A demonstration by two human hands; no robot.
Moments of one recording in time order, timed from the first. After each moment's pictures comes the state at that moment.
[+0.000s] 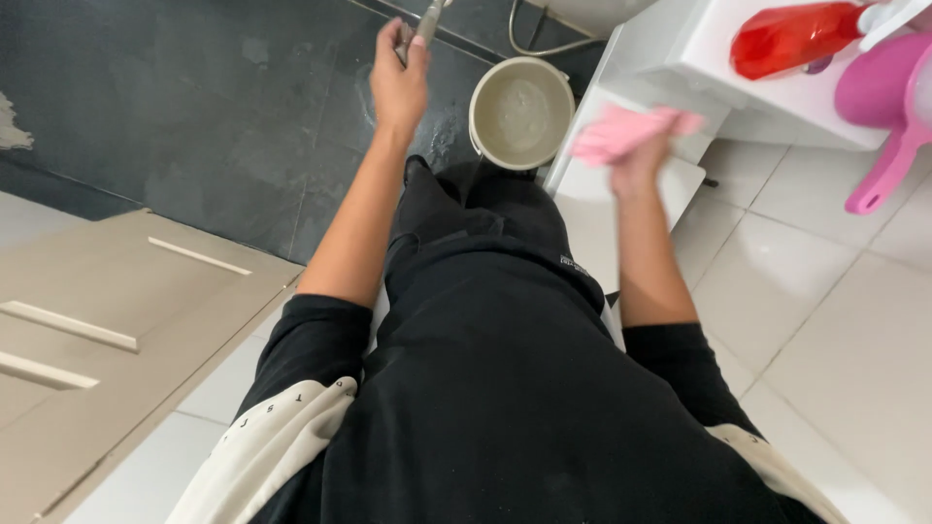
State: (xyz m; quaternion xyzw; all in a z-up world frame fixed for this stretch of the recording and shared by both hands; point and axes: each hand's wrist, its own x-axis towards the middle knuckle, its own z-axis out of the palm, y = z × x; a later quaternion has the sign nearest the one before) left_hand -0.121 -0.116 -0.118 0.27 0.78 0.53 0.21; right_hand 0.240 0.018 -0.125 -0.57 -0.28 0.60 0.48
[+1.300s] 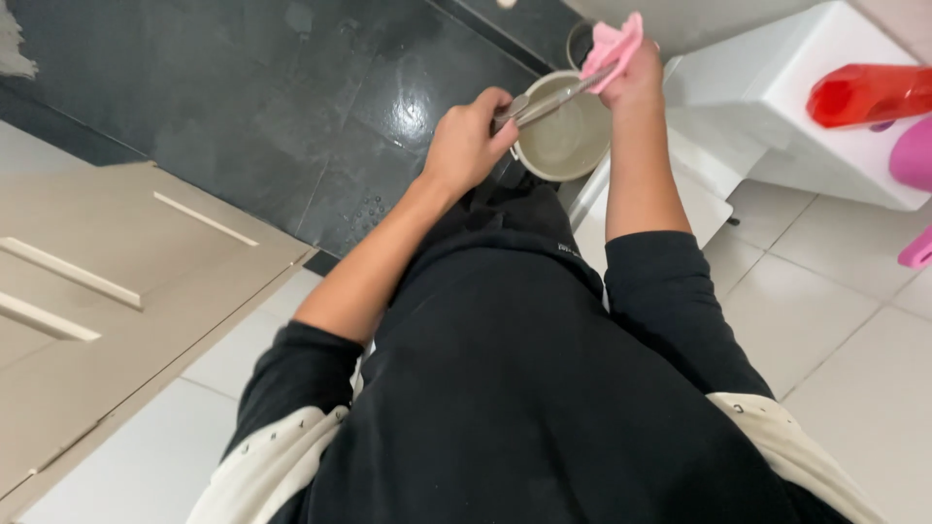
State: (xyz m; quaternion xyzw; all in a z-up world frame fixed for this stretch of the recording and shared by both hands) left_hand -0.137 -0.217 0.011 0.47 0.73 0.43 0.25; right_hand 0.023 0.077 -0.171 -0.46 -0.17 0.82 0.29
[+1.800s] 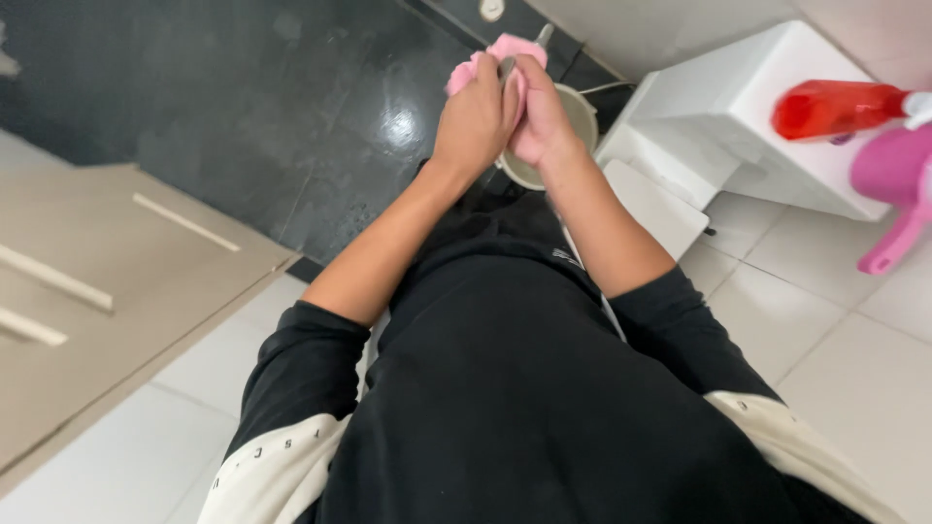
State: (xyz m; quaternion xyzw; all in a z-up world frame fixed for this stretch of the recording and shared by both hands) left_hand -0.107 -0.168 0.002 0.40 0.78 0.45 0.17; right_hand -0.034 -0.062 -0.017 -0.35 -0.12 0.92 0.12
